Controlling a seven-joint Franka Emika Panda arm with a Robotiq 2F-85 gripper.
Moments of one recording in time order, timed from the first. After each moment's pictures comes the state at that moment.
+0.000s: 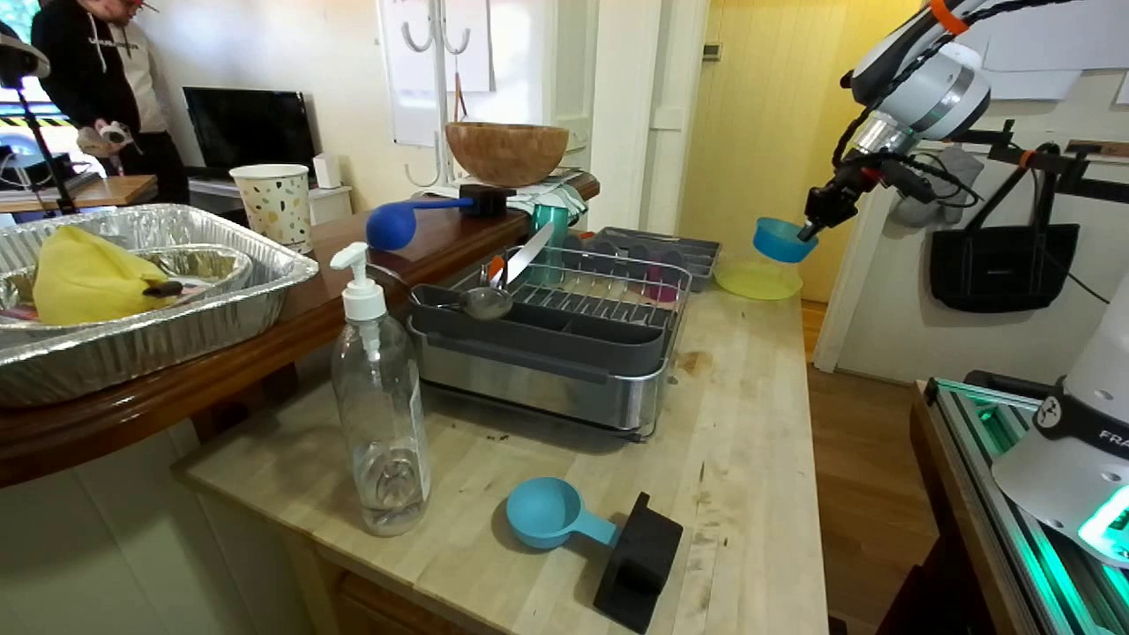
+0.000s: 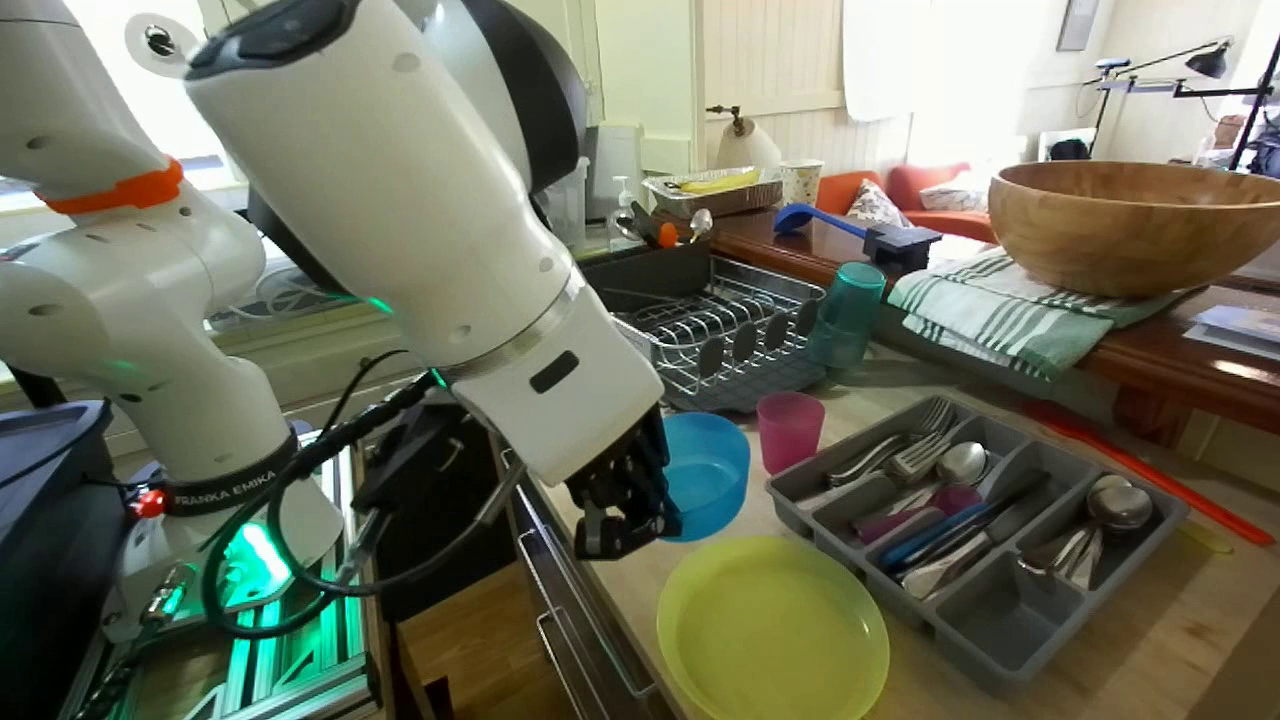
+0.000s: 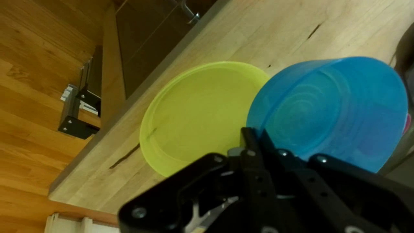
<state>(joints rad) -0.41 -0.14 -0.56 -2.53 0.57 2.55 -0.70</state>
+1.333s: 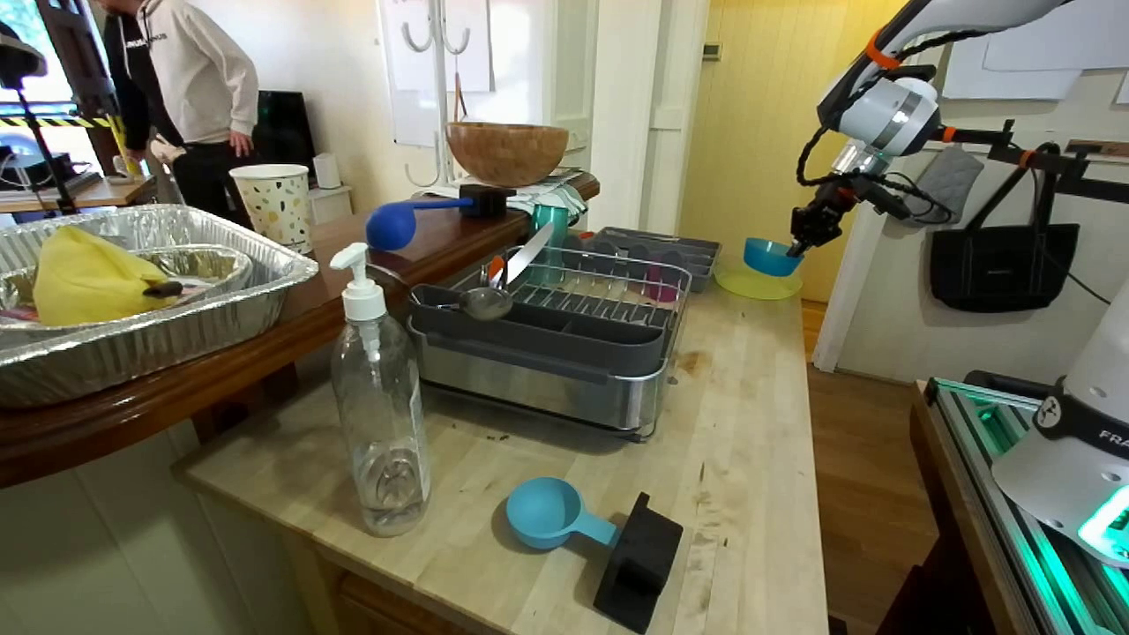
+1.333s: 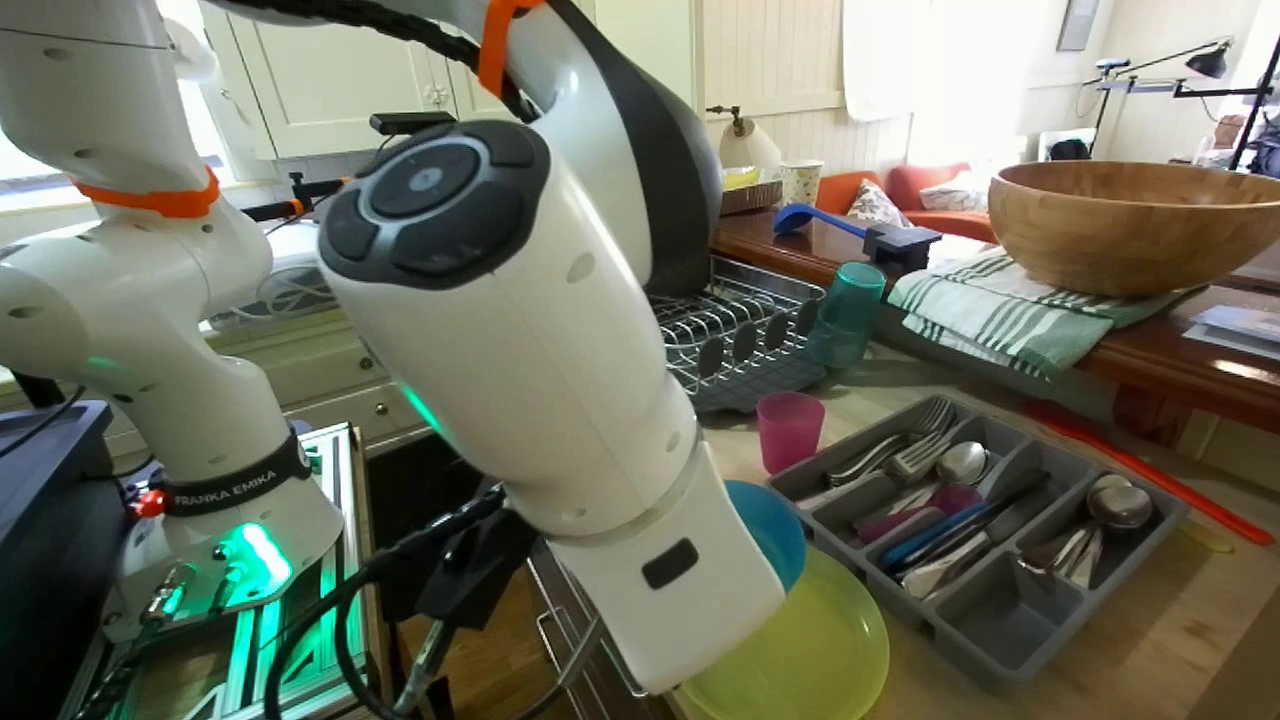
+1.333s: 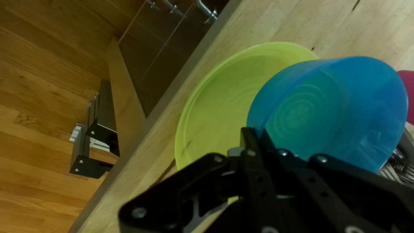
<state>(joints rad) -0.51 0.18 -0.53 -2.28 0.74 2.37 -0.72</state>
